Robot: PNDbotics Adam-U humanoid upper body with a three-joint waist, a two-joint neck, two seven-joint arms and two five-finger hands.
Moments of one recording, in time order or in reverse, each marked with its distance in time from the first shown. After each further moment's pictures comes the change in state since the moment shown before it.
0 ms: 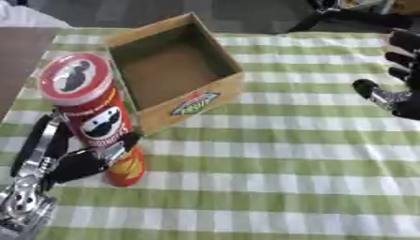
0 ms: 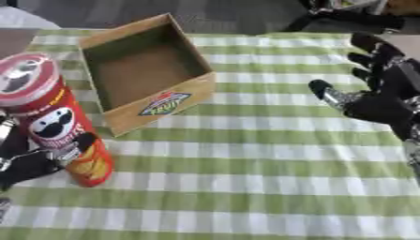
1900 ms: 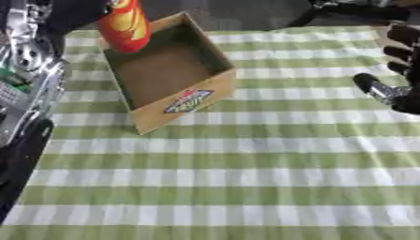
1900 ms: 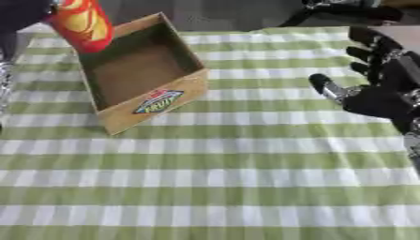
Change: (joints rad) left arm -0.568 -0.073 0.055 0.298 0.129 0.086 0.188; right arm -0.035 0.000 0.025 0.006 0.019 0.007 0.041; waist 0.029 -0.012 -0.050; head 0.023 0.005
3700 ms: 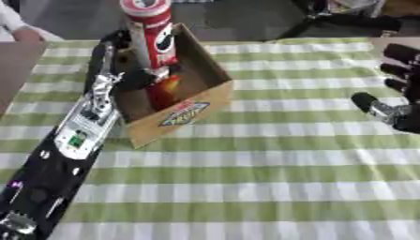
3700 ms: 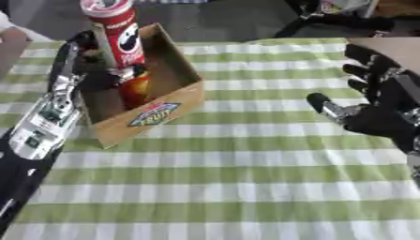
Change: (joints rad) left arm 0.030 -0.065 0.035 0.308 -0.354 -0.080 -0.130; right arm 0.008 0.010 0.006 -0.001 -0.011 -0.005 0.000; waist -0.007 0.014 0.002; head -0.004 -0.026
